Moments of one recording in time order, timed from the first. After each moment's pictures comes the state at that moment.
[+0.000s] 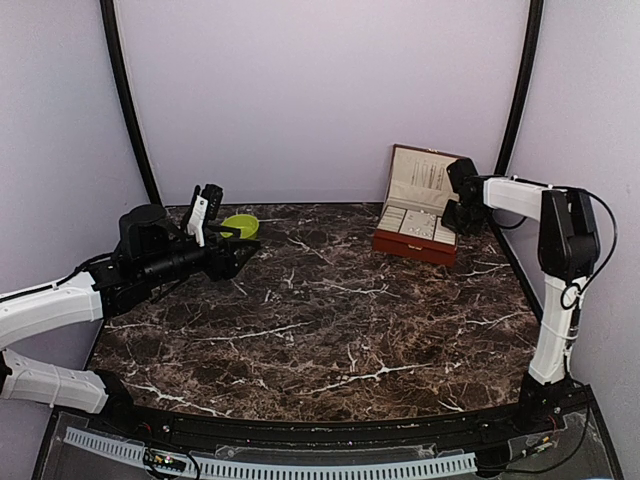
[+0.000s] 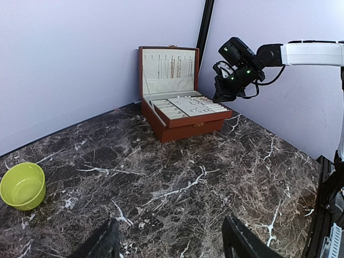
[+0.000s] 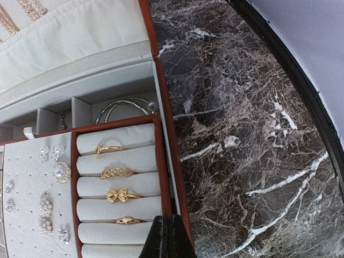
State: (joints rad) left arm -0.65 1.06 0.70 0.16 0.17 -0.14; right arm 0.18 2.02 1.62 -0.63 0.29 0.62
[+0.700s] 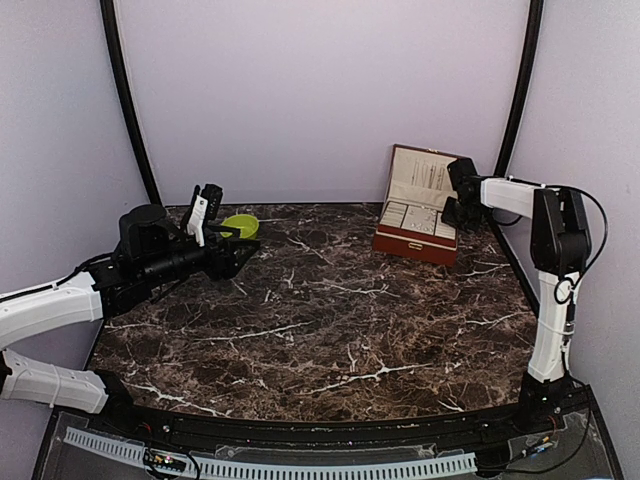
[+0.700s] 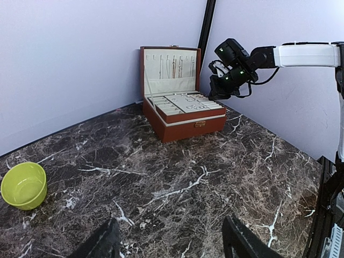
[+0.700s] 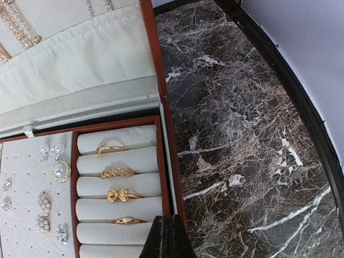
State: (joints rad) left arm -0.65 1.06 0.70 0.16 0.16 -0.14; right arm 0.16 2.11 1.70 -0.57 0.30 0.54
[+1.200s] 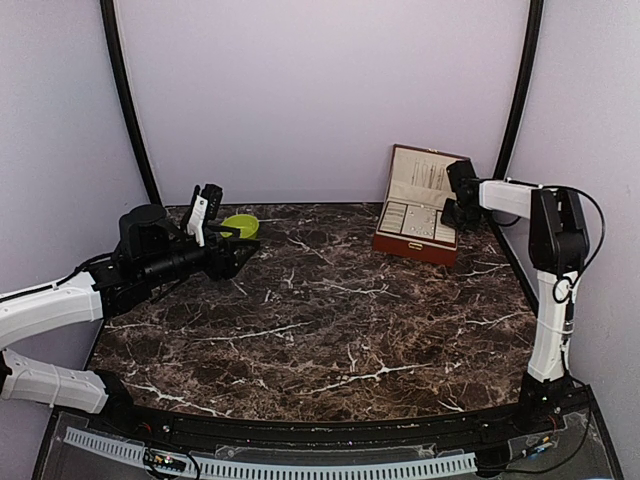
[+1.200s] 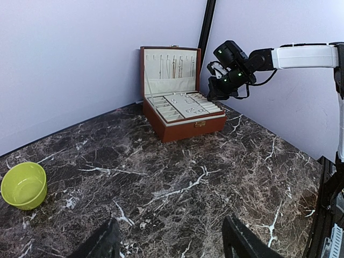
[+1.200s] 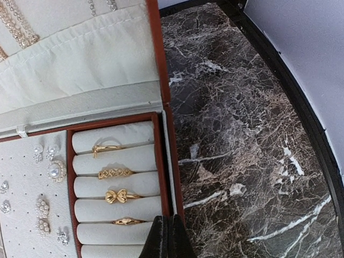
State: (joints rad) left arm -0.65 1.06 0.70 0.16 0.16 -0.14; right arm 0.16 2.13 1.69 -0.52 0.31 0.51
